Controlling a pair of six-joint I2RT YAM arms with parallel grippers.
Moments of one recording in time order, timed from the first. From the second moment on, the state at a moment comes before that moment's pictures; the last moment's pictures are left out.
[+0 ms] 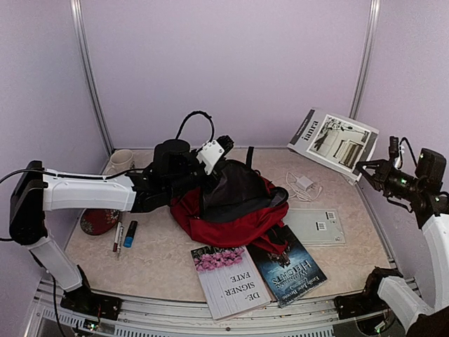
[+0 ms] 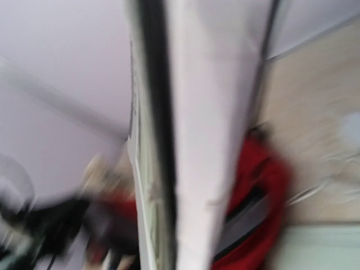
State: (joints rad) left arm -0.91 1.64 1.09 0.36 -0.18 0.39; right arm -0.27 0.68 0.75 -0.36 -0.85 0.63
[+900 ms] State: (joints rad) left arm -0.98 1.67 1.24 0.25 -0.22 0.42; right arm 0.48 0.84 0.41 -0.06 -0.66 1.16
